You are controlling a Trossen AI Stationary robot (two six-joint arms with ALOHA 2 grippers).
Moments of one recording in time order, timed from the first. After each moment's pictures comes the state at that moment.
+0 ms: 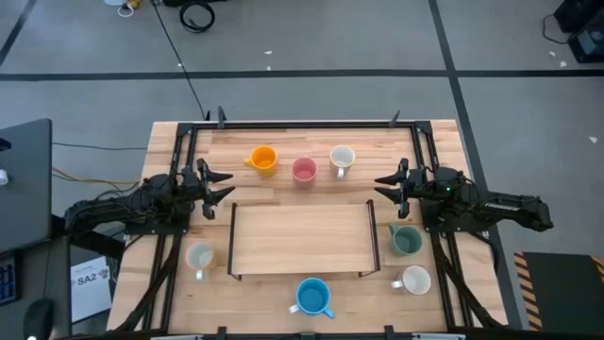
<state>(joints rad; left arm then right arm) 0.16 0.01 0.01 0.09 -0.11 -0.02 -0.22 0.04 0.01 0.03 -0.07 0.08</state>
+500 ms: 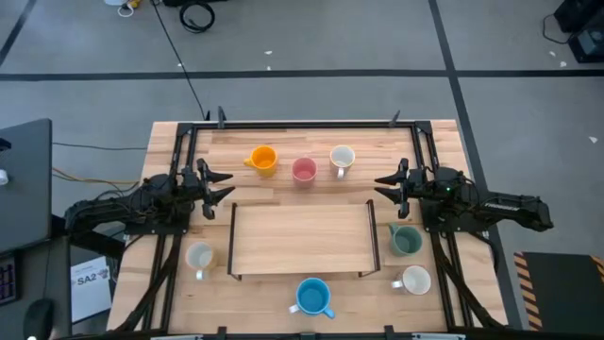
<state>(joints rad) 0.16 0.01 0.01 0.09 -0.11 -0.02 -0.22 0.04 0.01 0.03 -0.07 0.08</state>
